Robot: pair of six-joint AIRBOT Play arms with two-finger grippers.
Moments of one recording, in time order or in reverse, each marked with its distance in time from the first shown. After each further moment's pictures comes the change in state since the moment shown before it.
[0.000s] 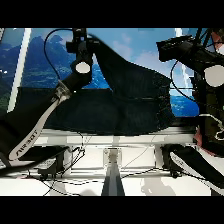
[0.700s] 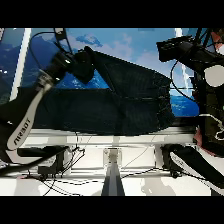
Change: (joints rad) left arm 0.314 -0.011 0.050 -1.072 -0.064 0.910; right arm 0.000 0.000 0.000 -0.004 0.003 0.000
